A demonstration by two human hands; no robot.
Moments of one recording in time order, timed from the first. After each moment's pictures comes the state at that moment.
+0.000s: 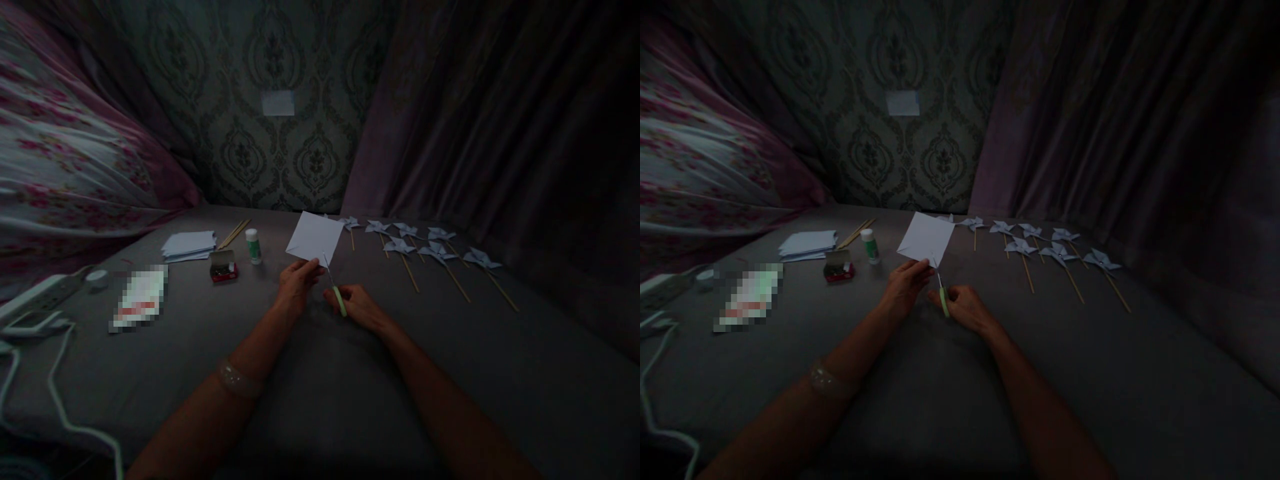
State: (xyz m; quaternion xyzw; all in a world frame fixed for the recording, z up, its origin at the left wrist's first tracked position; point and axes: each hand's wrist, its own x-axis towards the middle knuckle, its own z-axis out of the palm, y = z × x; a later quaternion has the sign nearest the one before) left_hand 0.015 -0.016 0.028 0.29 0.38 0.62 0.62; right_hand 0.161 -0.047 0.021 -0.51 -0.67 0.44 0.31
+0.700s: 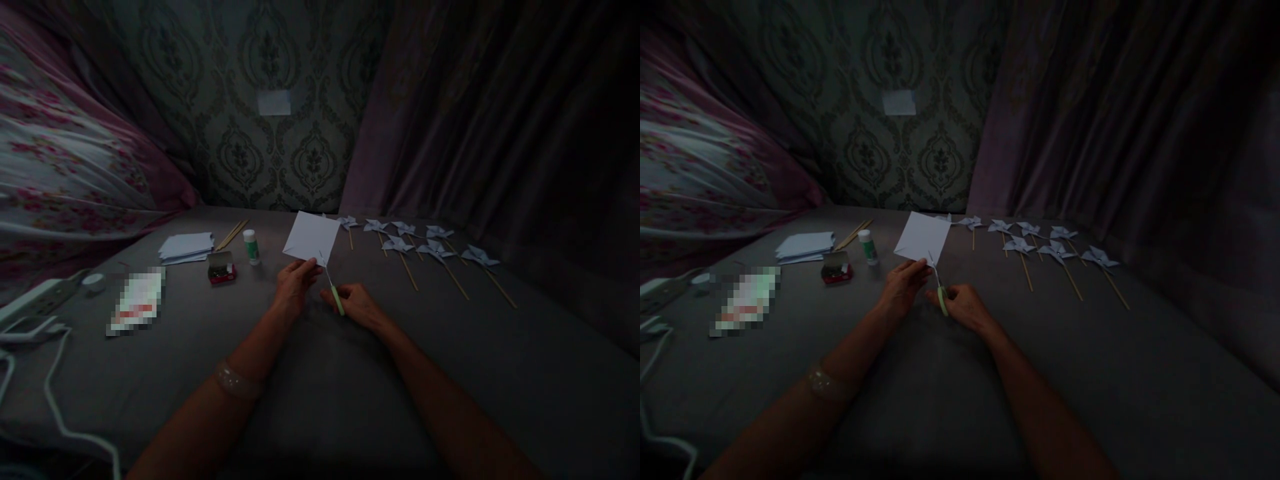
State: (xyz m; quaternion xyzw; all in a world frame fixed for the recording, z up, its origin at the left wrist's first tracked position) left_hand 0.014 -0.016 0.028 0.28 0.38 0.63 0.61; right_hand 0.158 -0.050 0.026 -0.55 -0.64 0.43 0.32
